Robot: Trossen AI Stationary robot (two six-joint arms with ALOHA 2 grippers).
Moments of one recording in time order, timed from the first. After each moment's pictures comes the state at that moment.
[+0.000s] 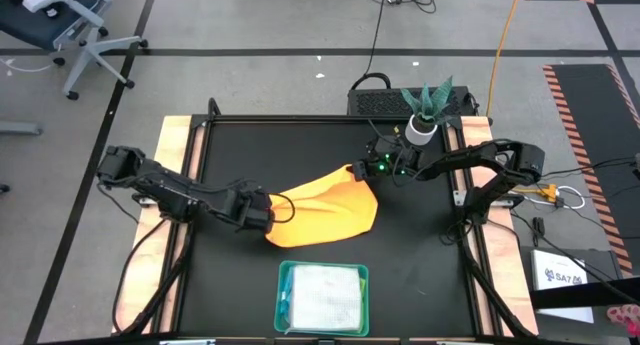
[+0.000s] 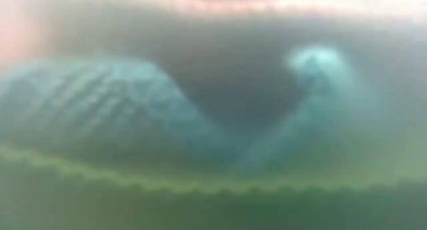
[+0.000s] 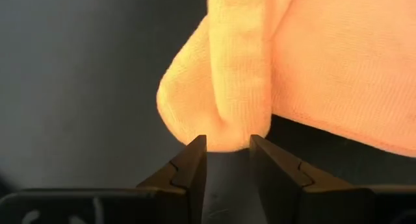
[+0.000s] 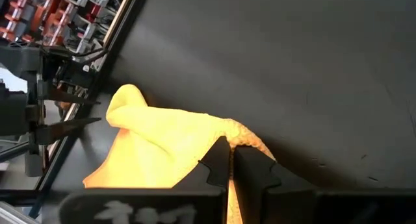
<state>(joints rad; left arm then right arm) -0.23 1.45 0.80 -0.87 -0.38 -0.63 -0.40 1.55 0.59 0.40 -0.18 0.82</state>
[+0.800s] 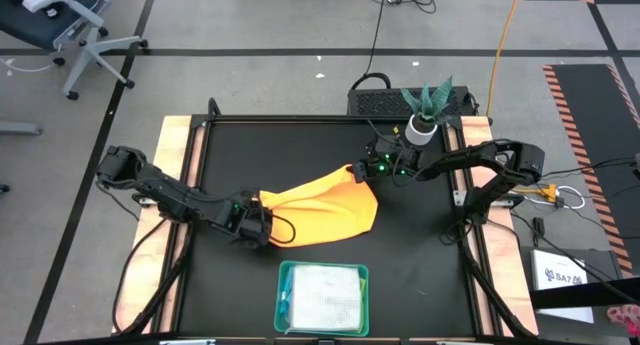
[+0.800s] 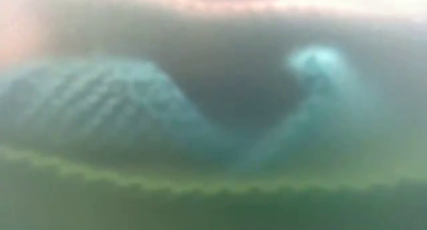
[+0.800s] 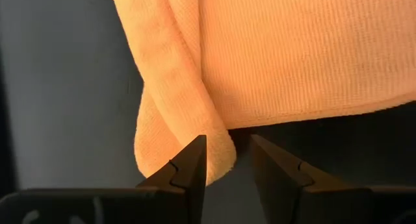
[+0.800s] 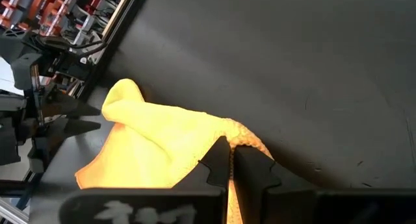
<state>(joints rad) -0.32 1.45 0.72 -0.68 -0.46 -0.18 -0.40 1.55 0.59 0.40 -0.18 0.77</state>
